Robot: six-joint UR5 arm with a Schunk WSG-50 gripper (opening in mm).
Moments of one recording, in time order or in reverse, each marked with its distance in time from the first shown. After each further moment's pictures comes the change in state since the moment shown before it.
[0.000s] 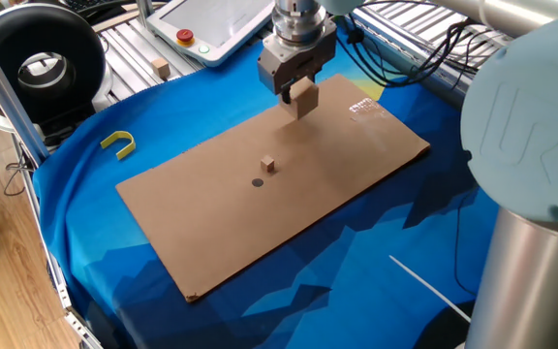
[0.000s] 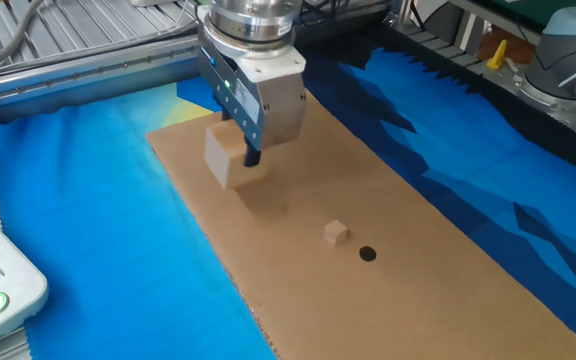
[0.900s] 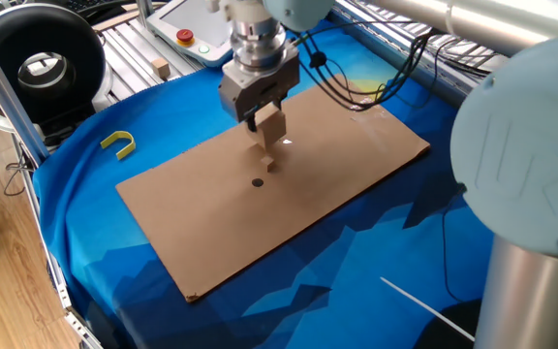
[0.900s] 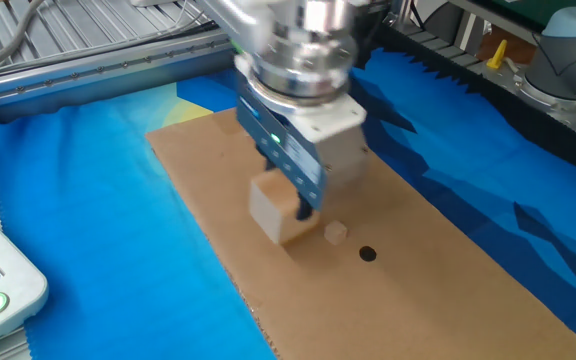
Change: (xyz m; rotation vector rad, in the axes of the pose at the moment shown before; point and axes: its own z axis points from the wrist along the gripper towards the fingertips) arm 0.022 0.100 0.000 -0.045 0.070 -0.047
